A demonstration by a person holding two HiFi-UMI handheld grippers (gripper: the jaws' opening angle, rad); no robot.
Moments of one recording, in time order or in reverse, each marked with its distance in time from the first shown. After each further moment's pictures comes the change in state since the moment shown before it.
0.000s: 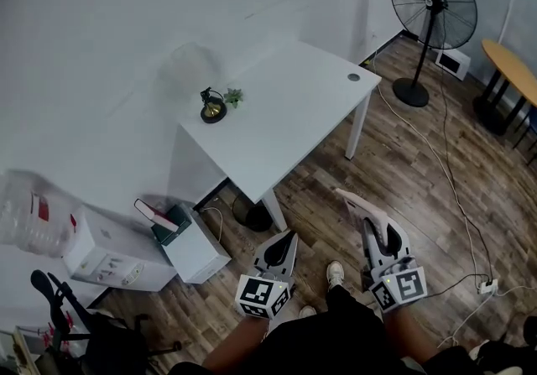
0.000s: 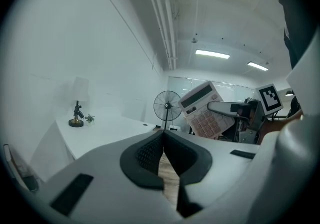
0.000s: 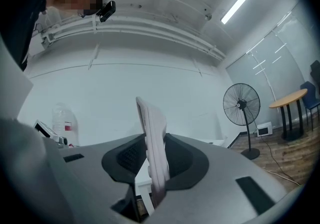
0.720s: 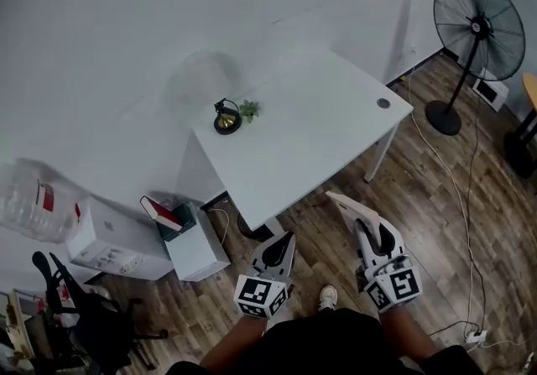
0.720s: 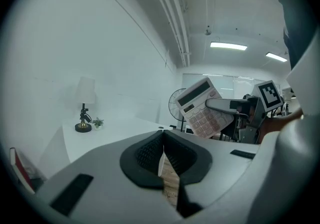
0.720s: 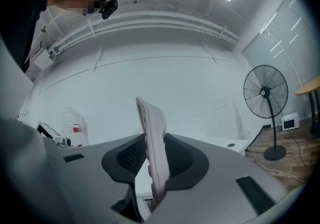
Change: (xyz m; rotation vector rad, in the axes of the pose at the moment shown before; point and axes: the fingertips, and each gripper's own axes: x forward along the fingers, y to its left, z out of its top) left arm 0.123 0.059 0.019 0.003 0.015 0.186; right arm 0.151 -0.075 -0.002 0.043 0.048 0.226
